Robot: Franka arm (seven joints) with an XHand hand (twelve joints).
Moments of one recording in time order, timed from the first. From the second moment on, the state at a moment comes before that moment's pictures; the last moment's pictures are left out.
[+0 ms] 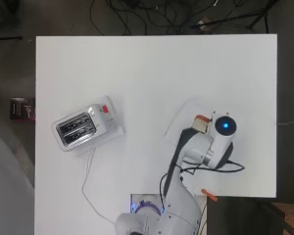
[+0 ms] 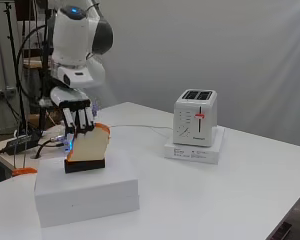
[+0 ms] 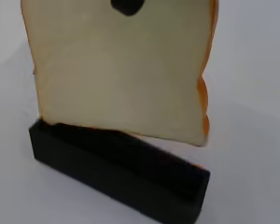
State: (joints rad) arm -0.15 -0.13 -0.42 -2.20 -0.27 1.90 -1.13
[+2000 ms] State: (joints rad) arm -1.35 0.40 1.96 -1.92 -0.39 1.69 -1.07
